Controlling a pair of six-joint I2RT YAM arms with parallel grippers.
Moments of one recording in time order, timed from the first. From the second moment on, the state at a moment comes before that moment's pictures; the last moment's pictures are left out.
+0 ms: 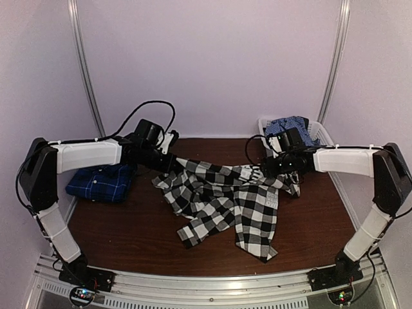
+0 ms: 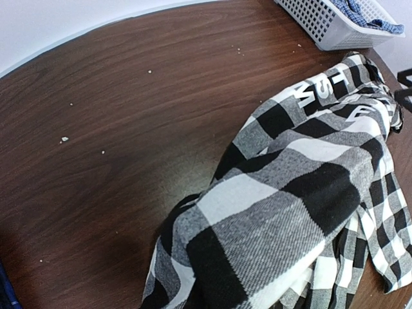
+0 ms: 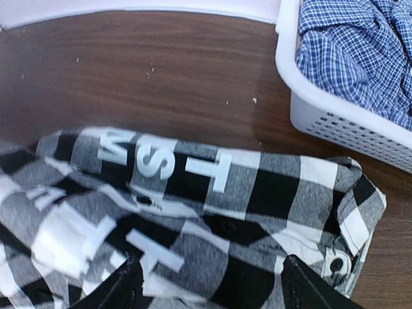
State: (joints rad) left arm -0.58 1.75 1.27 -0.29 0.14 -0.17; right arm 0.45 1.68 1.11 -0.18 0.12 0.18
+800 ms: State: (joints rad) left arm -0.58 1.70 1.26 -0.29 0.14 -0.17; right arm 0.45 1.73 1.03 -0.28 0.18 0.12
